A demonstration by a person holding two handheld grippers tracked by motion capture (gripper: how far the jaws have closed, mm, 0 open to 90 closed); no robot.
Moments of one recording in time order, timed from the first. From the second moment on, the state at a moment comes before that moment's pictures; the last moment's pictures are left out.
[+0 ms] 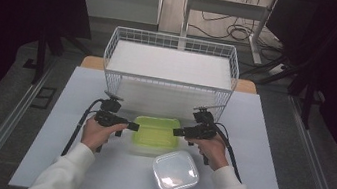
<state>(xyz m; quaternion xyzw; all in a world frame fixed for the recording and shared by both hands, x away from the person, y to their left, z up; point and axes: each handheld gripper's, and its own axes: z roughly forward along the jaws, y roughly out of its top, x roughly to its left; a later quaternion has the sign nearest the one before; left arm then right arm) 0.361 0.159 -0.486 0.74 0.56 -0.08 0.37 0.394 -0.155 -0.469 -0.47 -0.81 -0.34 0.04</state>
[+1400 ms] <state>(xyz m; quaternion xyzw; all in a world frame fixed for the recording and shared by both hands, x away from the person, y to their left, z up) 0.356 0.166 -0.487 0.70 0.56 -0.12 0.43 0.398 -0.160 -0.476 -0.49 -0.78 -0.37 0.11</state>
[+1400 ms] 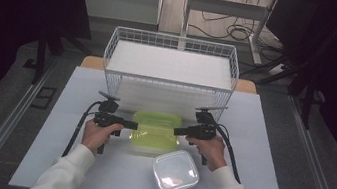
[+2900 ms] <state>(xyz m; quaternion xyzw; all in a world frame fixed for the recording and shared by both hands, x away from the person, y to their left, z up) 0.319 0.163 -0.386 0.71 0.47 0.00 0.52 0.353 -0.170 -0.371 -0.37 -0.80 -0.47 -0.05</state>
